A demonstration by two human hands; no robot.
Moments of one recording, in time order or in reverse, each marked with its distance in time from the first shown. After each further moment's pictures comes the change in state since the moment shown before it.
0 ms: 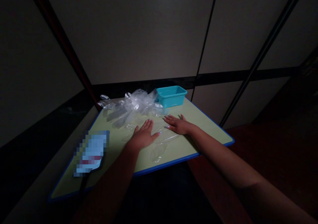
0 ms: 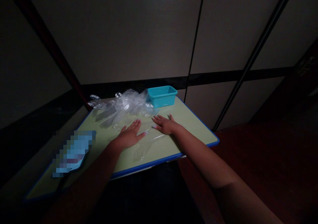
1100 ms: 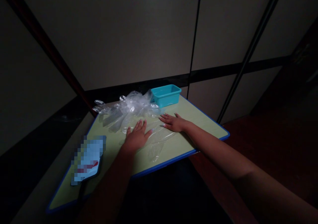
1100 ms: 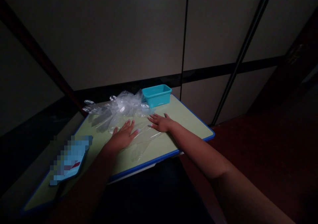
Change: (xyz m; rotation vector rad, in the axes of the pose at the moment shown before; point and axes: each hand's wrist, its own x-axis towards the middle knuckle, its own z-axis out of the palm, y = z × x) left_hand -0.002 -0.006 -0.006 0.064 0.066 -0.083; right_hand 0.003 -0.001 -0.002 0.022 -0.008 -0.001
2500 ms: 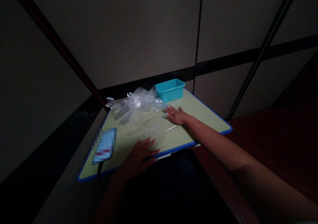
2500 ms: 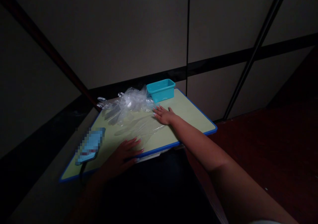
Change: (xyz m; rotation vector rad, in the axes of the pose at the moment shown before) left_hand -0.122 0.002 -0.004 -0.150 0.002 0.466; right_hand 0.005 0.007 0.006 0.094 0.085 0.064
